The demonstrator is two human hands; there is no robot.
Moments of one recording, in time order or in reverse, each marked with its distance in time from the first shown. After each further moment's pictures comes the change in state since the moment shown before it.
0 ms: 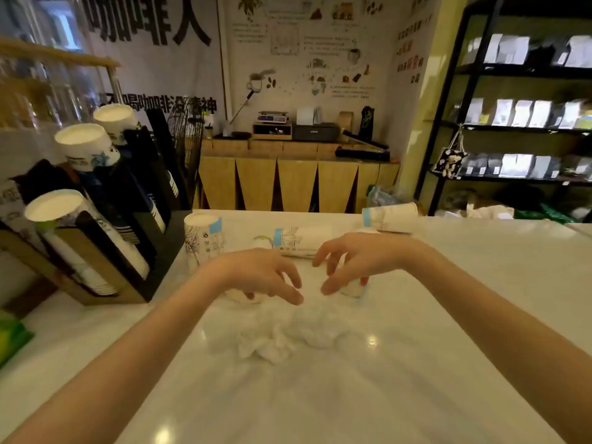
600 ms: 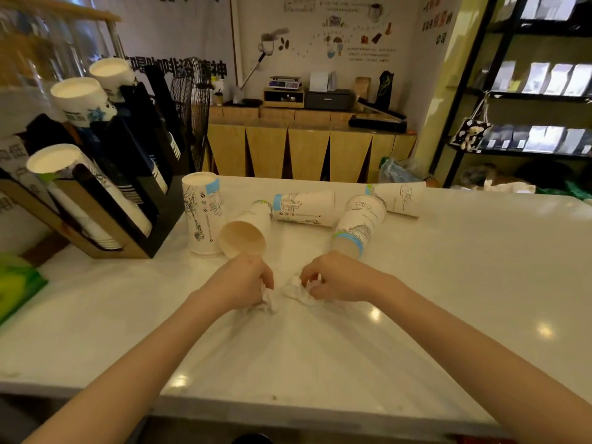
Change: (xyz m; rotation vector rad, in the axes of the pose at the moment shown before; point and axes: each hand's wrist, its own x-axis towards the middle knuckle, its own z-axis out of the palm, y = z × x) left_hand -0.003 -0.026 0.080 0.204 0.397 -0.079; right_hand 0.012 0.019 0.090 -0.230 0.163 -0.153
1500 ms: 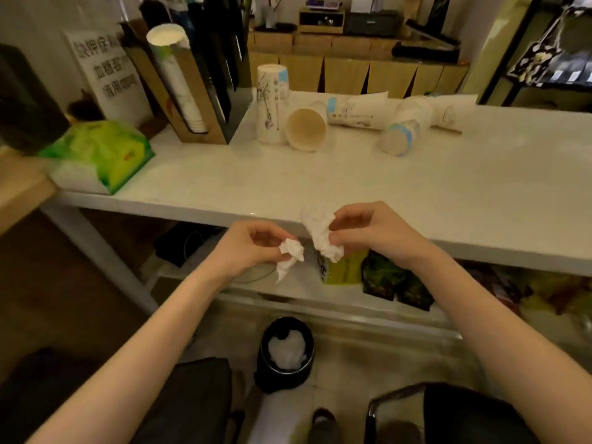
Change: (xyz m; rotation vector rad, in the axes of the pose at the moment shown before) left_hand -0.207 -0.028 0.055 -1.020 0.138 -0.081; right_hand -0.116 -0.113 0.088 1.020 0.139 -0.025
